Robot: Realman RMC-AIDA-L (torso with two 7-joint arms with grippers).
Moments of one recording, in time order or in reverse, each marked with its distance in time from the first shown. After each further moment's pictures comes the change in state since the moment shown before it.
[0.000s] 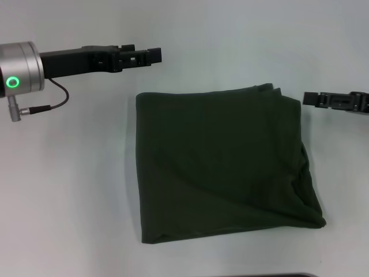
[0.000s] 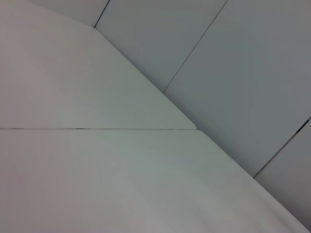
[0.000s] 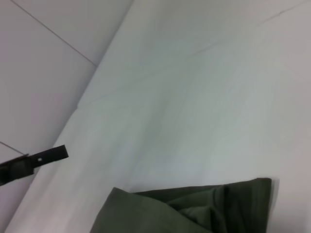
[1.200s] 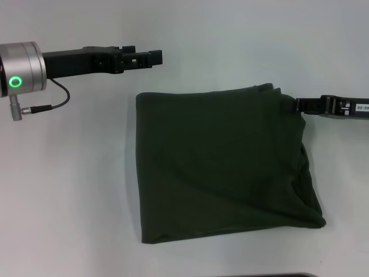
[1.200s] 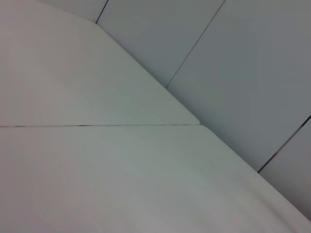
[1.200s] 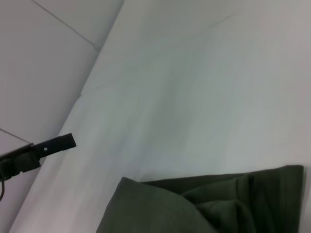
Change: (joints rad) left arm -0.007 0.001 0.009 0.004 0.013 -0.015 0.004; right arm 0.047 0.021 -0.055 0.071 0.001 0.067 0.025
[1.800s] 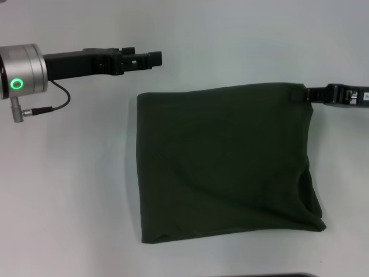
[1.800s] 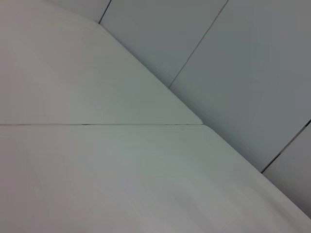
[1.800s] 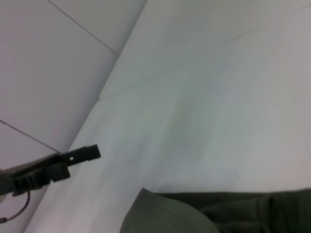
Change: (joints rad) left arm 0.005 -0.005 0.002 0.003 0.001 -0.013 0.004; right arm 0.010 -0.011 0.006 -0.044 0.021 -0.066 0.009
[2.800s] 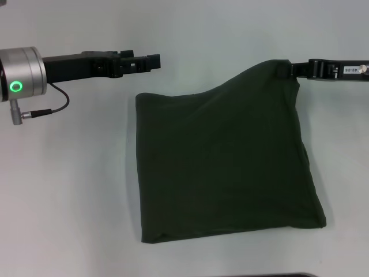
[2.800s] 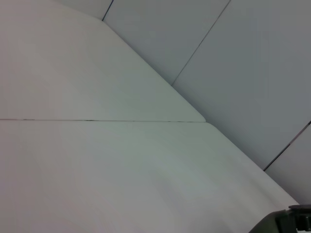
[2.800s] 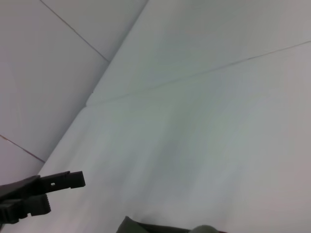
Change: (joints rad) left arm 0.003 0.003 0.001 0.010 0.001 -0.002 0.005; right arm 0.088 0.020 -0.039 -0.011 0.001 0.122 0.009
